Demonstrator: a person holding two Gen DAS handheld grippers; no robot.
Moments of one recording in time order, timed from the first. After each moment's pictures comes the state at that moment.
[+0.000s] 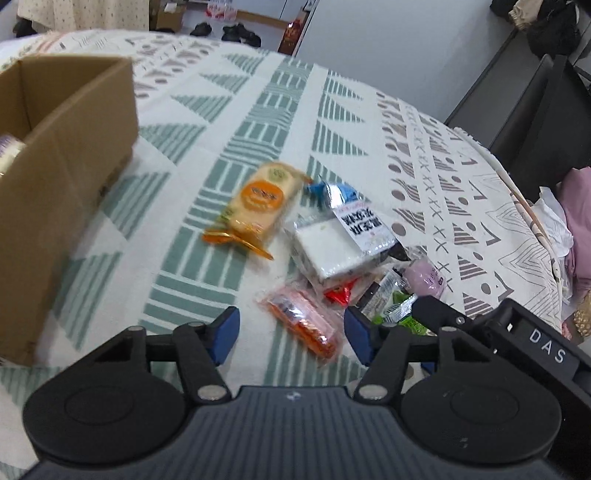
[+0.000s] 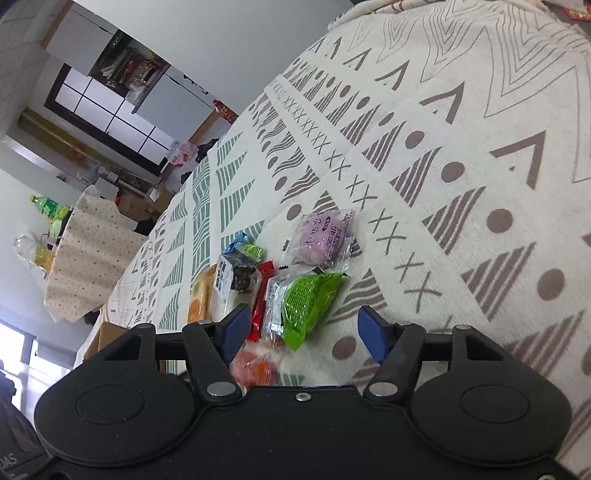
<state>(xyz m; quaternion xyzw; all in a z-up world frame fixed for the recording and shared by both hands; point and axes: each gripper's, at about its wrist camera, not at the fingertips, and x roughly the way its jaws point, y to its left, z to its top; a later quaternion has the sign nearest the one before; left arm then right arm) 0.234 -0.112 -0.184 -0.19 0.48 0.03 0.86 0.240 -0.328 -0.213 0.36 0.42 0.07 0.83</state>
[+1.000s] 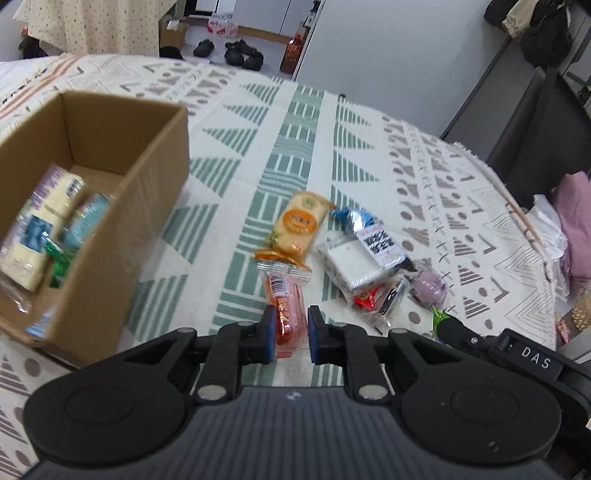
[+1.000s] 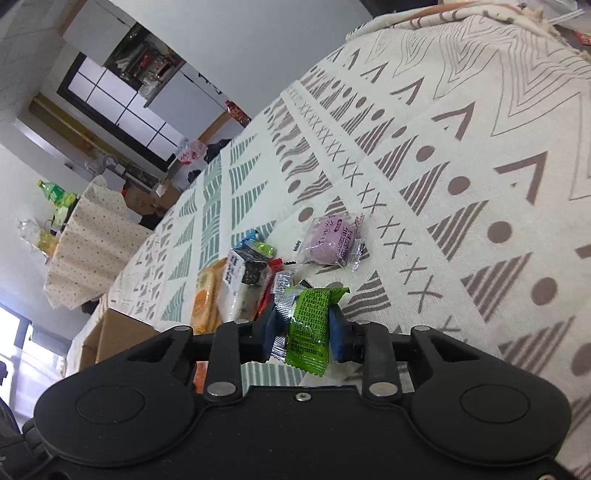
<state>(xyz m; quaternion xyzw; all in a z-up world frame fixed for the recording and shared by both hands) 0.200 -0.074 -0.138 -0.17 0.45 0.03 0.87 0.222 -0.327 -0.194 0.33 0.41 0.08 0.85</state>
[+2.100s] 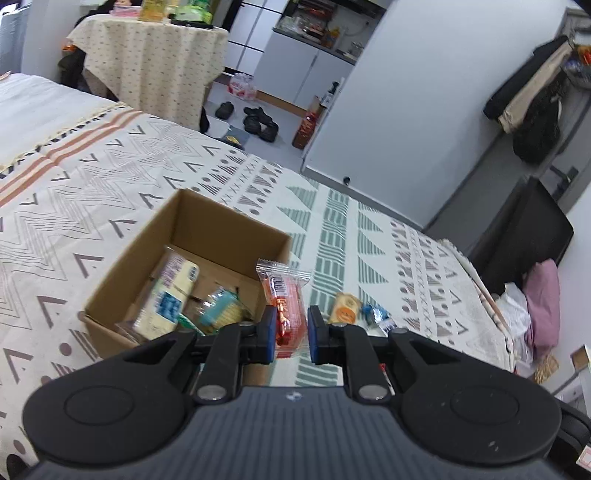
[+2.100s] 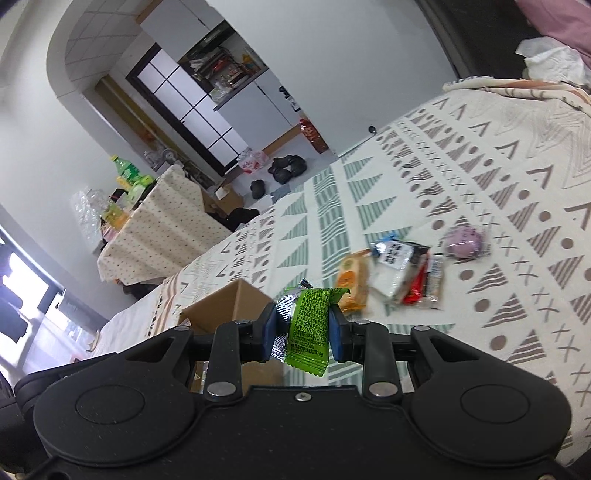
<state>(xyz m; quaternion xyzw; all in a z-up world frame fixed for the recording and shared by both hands) 0.126 0.043 -0.048 -0.23 0.35 0.05 0.91 0.162 -0.231 -0.093 0.29 0.34 0.15 0.88</state>
